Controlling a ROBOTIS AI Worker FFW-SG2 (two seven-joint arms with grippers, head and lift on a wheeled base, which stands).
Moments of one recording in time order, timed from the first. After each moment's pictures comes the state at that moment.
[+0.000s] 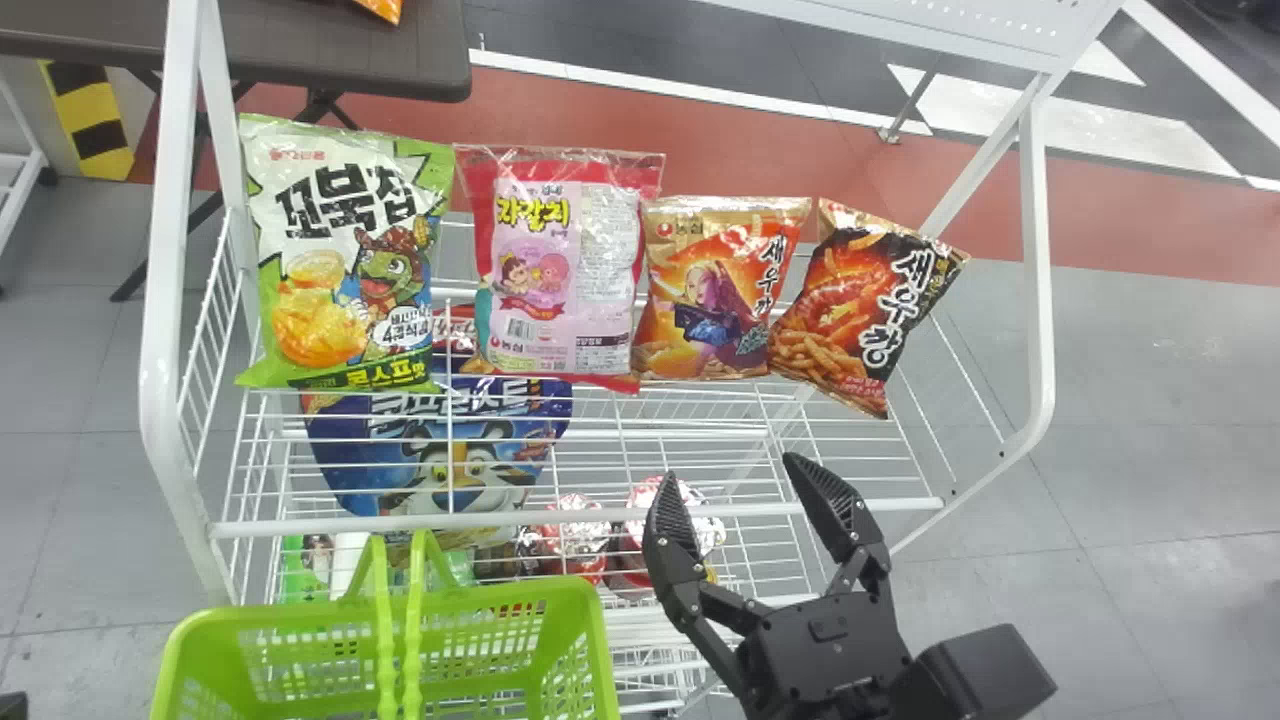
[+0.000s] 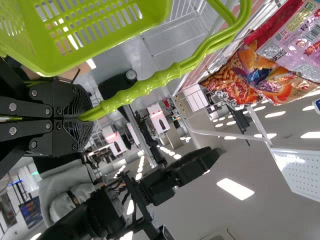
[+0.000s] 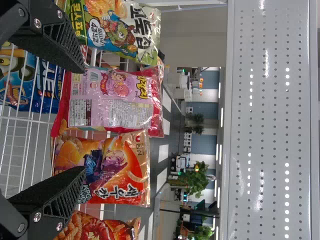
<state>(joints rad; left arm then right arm) 0.62 0.09 0.03 -1.99 0.34 0.86 -1.27 0.96 -0.13 0.03 -2.31 -0.01 -0.15 -0.02</state>
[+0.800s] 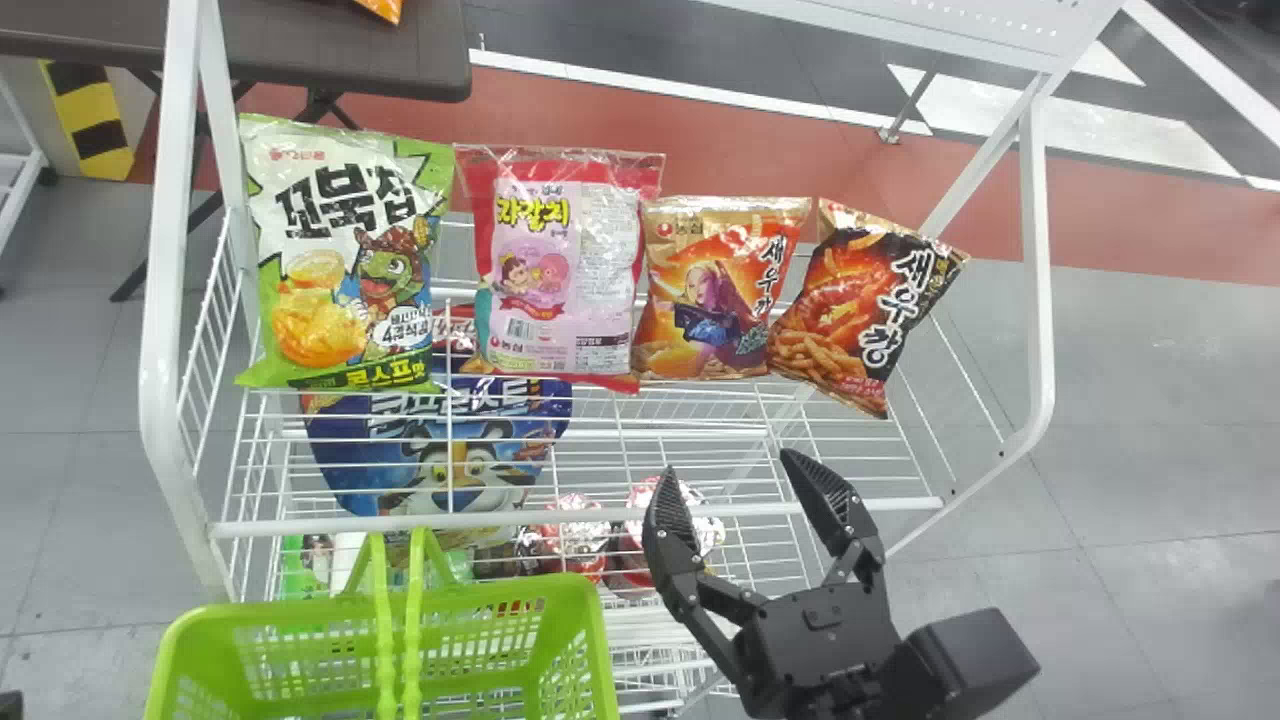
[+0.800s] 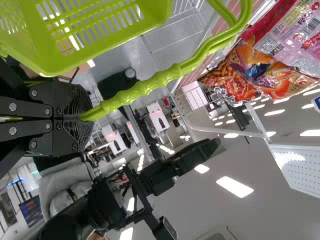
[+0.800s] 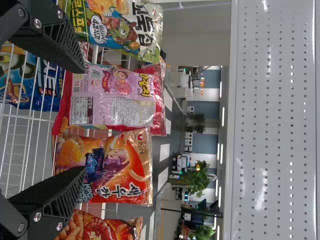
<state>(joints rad) 0.62 0.09 0.04 -2.01 0.33 0.88 -1.27 0.91 -0.13 0.03 -2.28 -0.02 -0.13 -0.01</state>
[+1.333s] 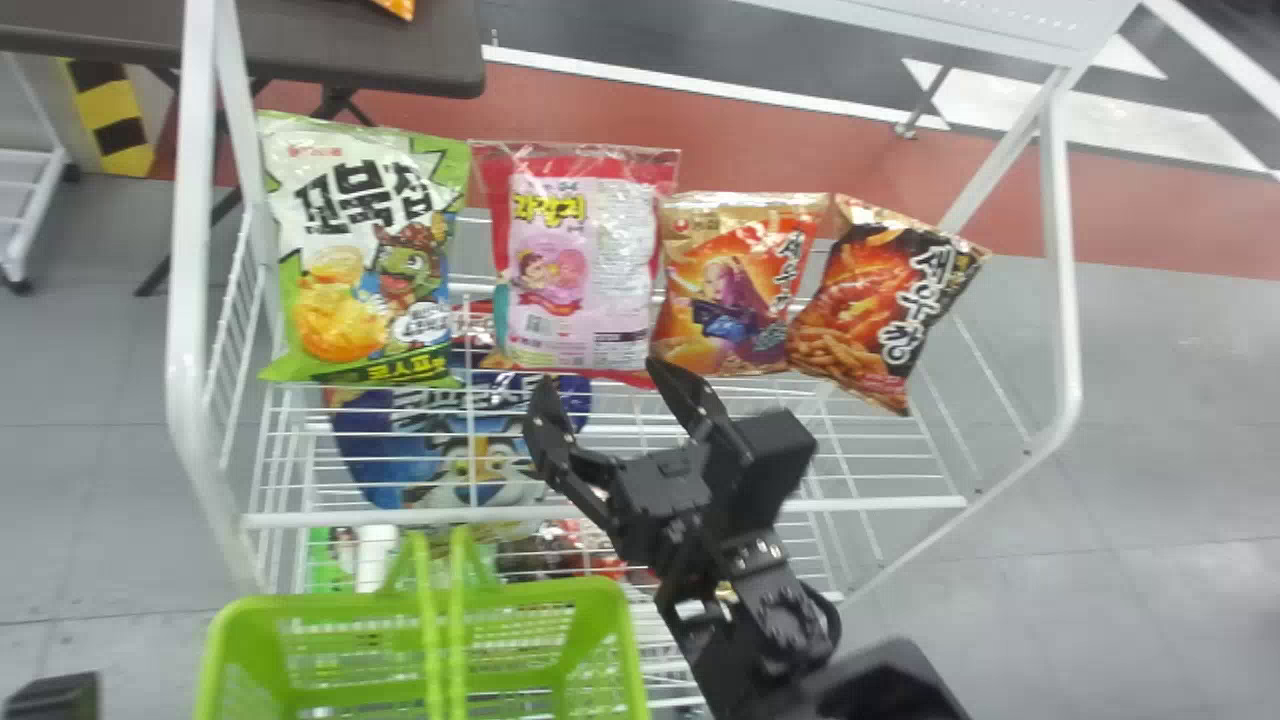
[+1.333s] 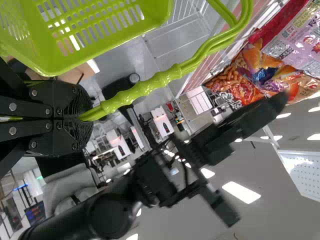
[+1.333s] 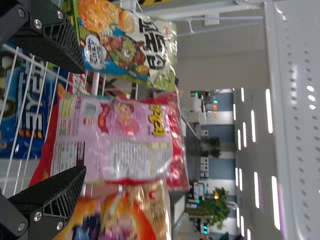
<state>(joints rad) 0.61 0.09 0.00 -1.99 0.31 0.86 -1.24 0.43 -0.12 0.22 -2.05 -0.04 0.20 0.02</state>
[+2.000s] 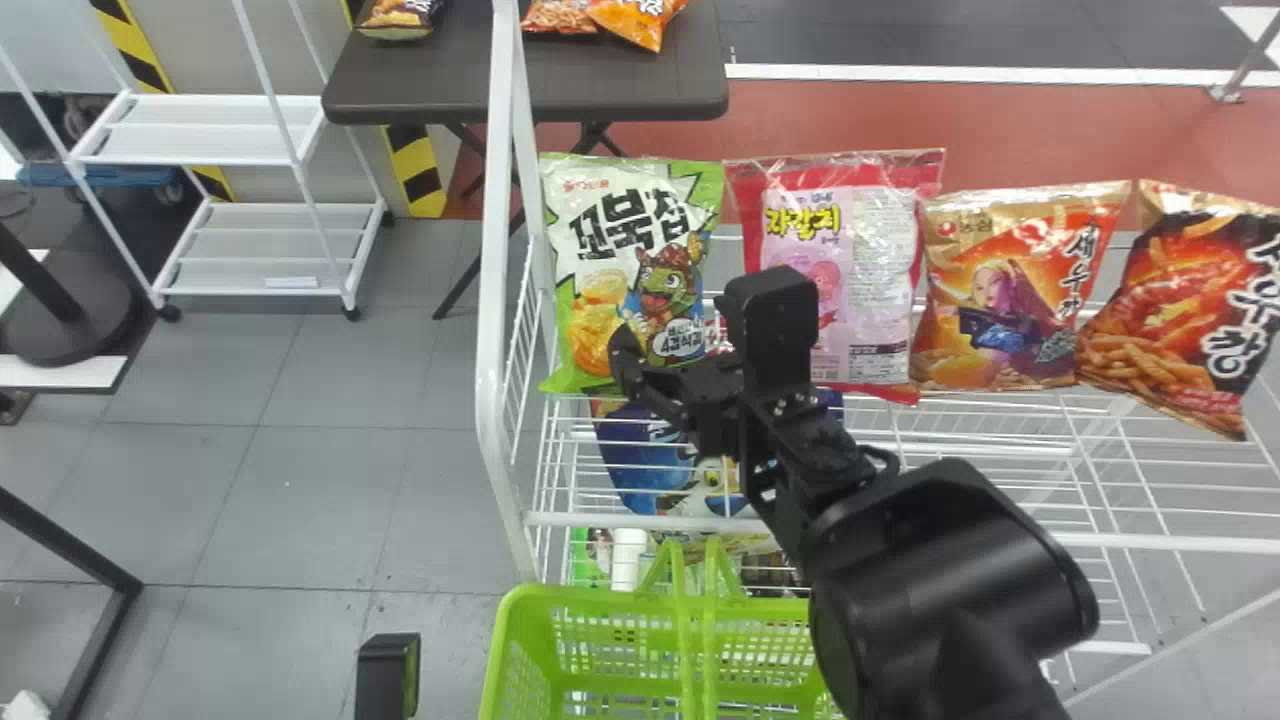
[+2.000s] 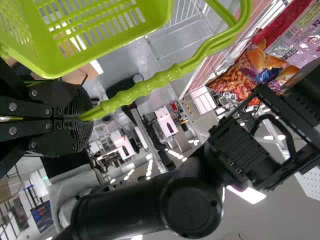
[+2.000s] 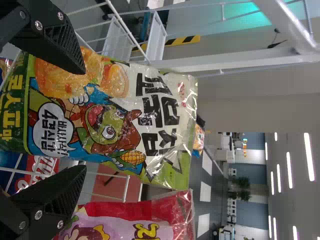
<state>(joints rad) 0.60 0.13 0.00 -1.97 0.34 0.84 -1.24 0.01 0.00 0.39 -1.71 0.01 0.42 0.00</state>
